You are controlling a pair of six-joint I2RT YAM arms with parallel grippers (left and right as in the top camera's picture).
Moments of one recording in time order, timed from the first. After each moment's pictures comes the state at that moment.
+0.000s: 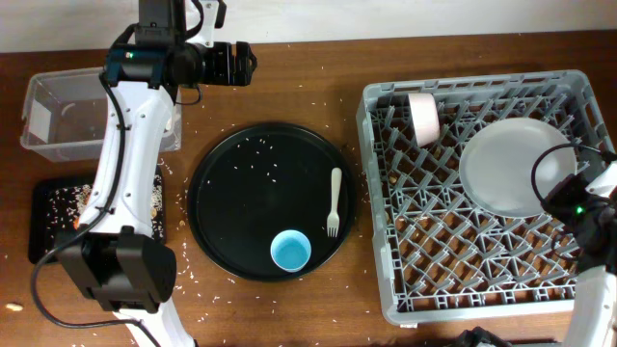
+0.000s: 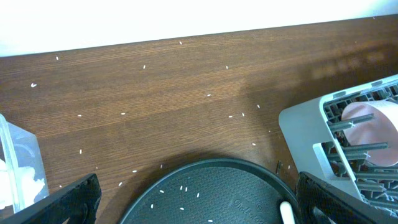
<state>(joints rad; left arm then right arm) -0.10 1.97 2.05 -0.91 0.29 -0.02 -0.62 1.06 1.03 -0.80 -0.15 0.12</state>
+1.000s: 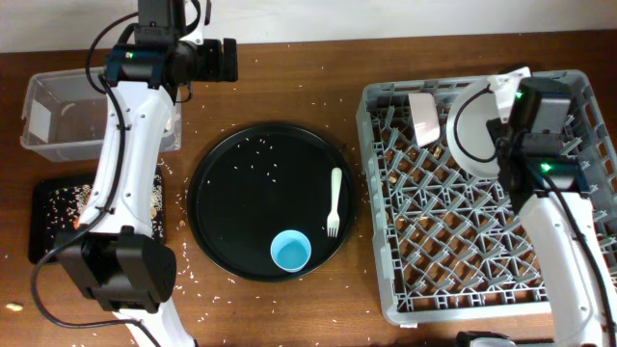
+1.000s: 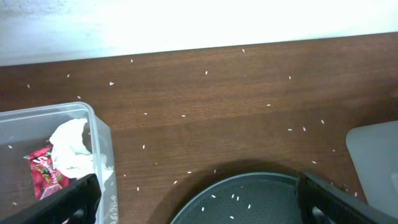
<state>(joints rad) -0.10 1.97 2.05 -0.89 0.06 -0.02 -0.09 1.36 1.14 -0.40 0.46 -0.57</state>
